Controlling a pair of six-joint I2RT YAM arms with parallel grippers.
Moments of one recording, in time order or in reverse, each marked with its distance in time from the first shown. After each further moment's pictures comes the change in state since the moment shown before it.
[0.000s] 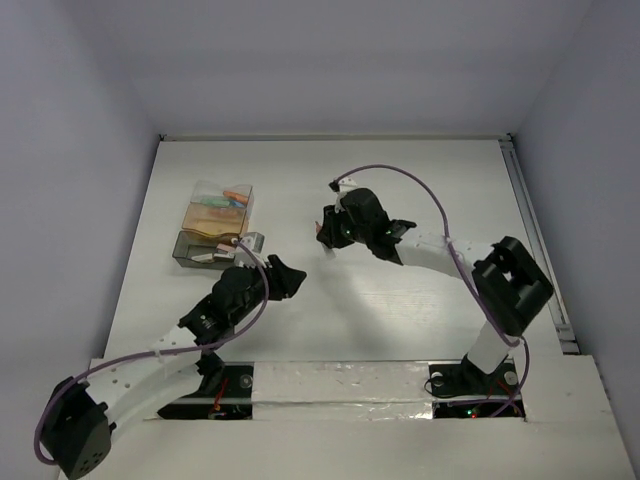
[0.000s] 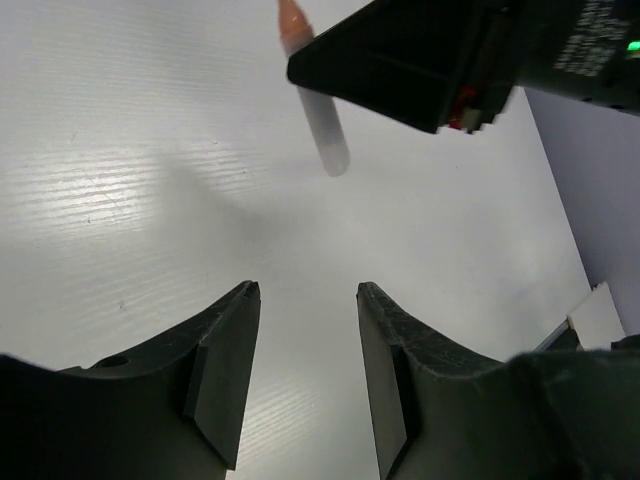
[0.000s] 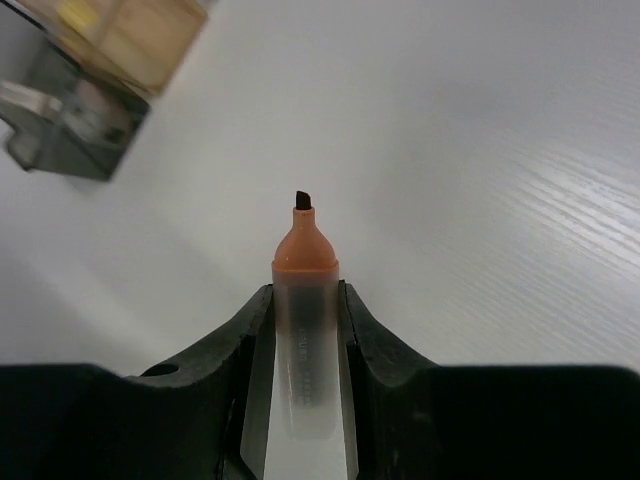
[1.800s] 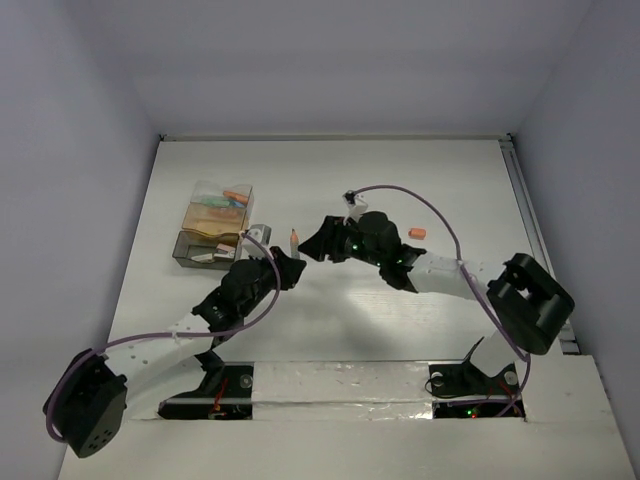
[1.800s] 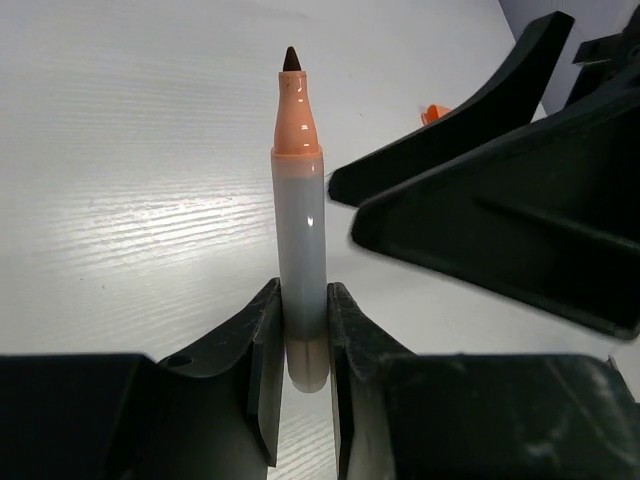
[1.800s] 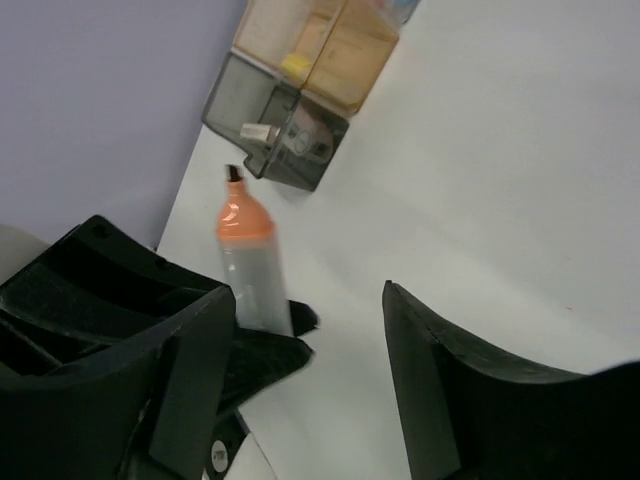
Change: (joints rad) left arm 0.000 0.224 0.022 0.226 -0.055 0.066; right arm 0.078 -0.143 -0.277 0.470 -0.080 0.447
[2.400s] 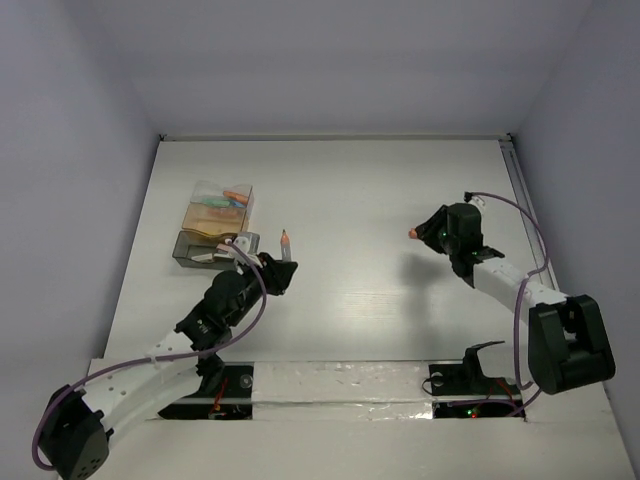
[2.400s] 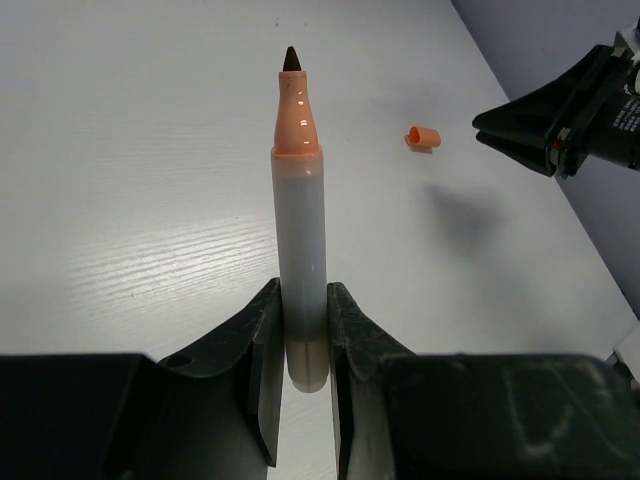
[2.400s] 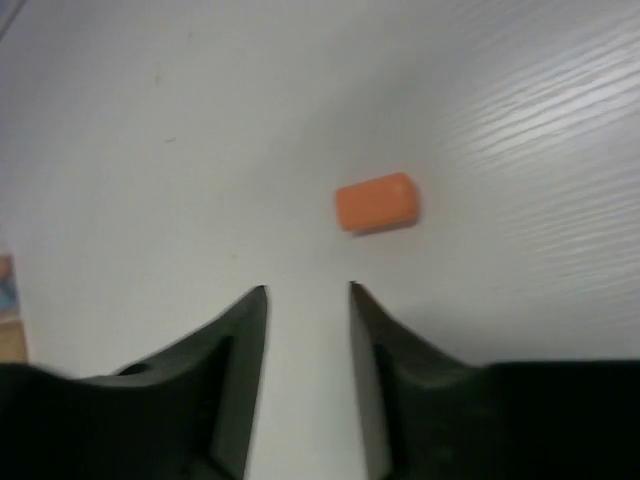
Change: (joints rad) left arm 0.000 -0.257 -0.043 -0.101 -0.021 0.086; right arm -0.578 -0.319 -0.248 -0.350 0.209 -0.021
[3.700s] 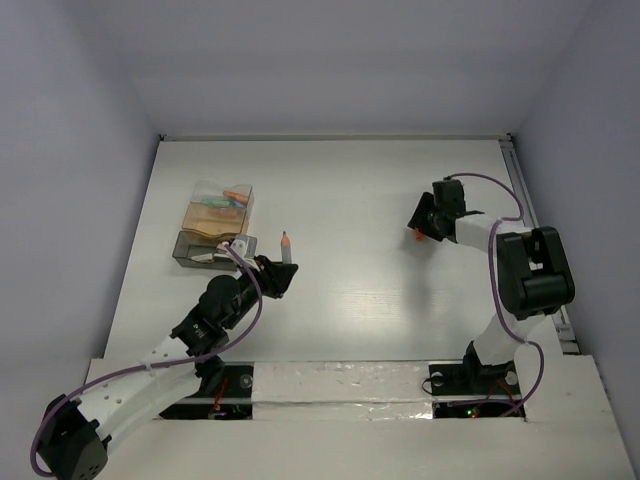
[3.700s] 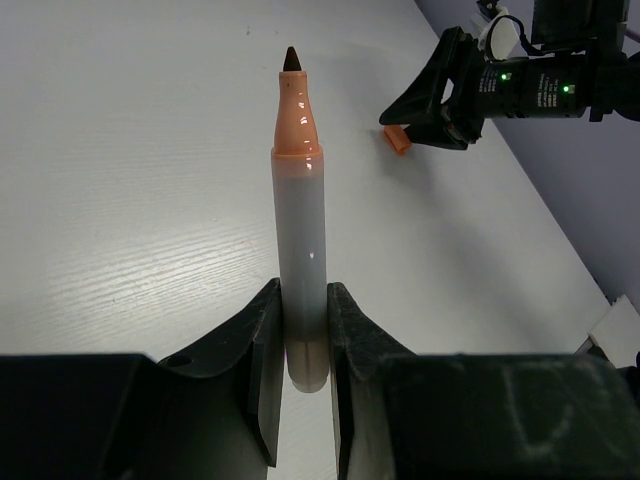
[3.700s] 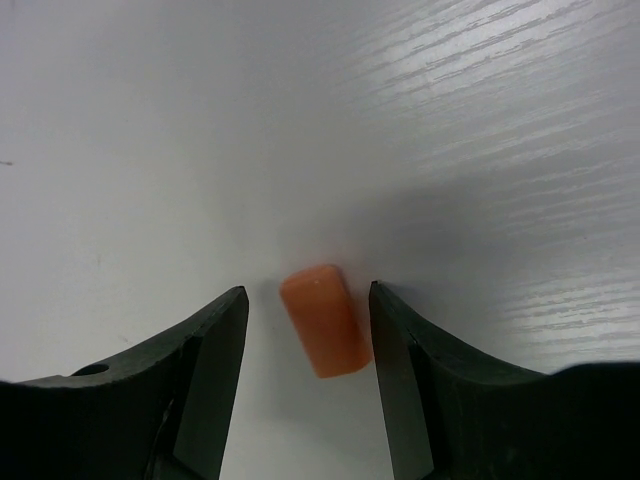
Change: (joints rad) left arm 0.000 -0.080 -0.025 -0.011 0.046 0.006; right arm -0.092 0.454 0.336 -0.169 -0.002 -0.179
